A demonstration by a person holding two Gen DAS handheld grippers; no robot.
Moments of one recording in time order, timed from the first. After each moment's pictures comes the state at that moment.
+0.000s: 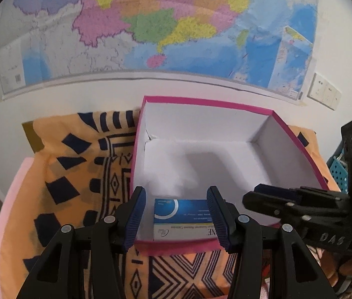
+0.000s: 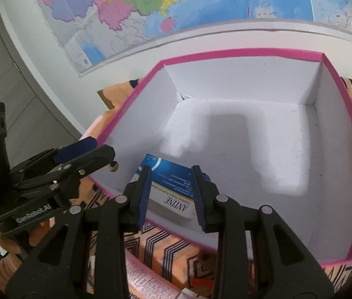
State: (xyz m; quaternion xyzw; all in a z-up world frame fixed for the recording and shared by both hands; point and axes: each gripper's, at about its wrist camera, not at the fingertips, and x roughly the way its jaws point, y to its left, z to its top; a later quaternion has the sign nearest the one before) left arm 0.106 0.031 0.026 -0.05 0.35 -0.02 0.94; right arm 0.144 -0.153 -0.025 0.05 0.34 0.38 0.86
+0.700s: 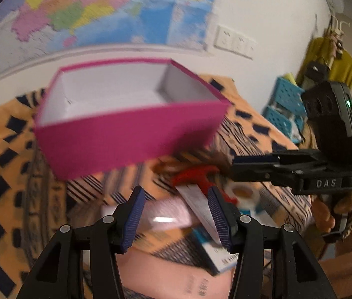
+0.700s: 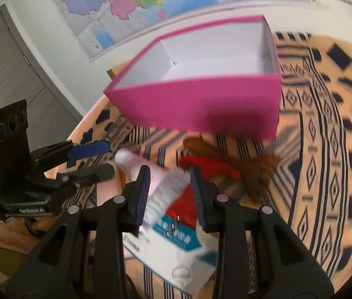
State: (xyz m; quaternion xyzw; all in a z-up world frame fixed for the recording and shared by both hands) left arm -0.002 -0.047 -0.013 -0.01 0.38 -0.22 0.90; right arm 0.029 -0.254 -0.071 0.06 0.36 0.38 0.85
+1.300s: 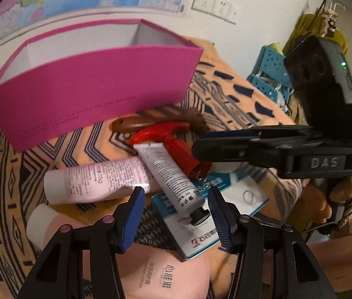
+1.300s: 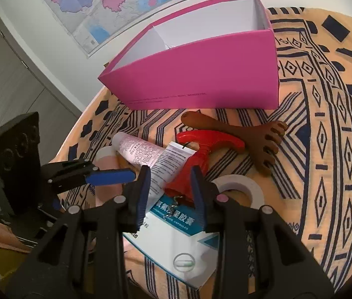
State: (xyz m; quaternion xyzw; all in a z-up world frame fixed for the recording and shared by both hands) left arm -0.010 -0.082 -0.052 0.00 0.45 -0.27 0.85; right arm 0.026 -0.256 -0.097 0.09 0.38 0.38 0.84
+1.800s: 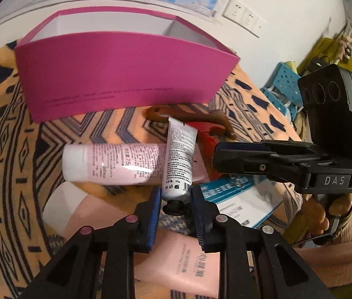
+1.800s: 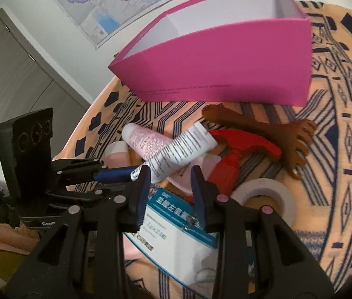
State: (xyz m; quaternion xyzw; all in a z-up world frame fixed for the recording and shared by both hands) left arm -0.004 -0.038 -0.063 -0.07 0.47 -0.24 0.85; right arm 0.032 -0.225 -0.103 0.08 0.40 0.41 0.82
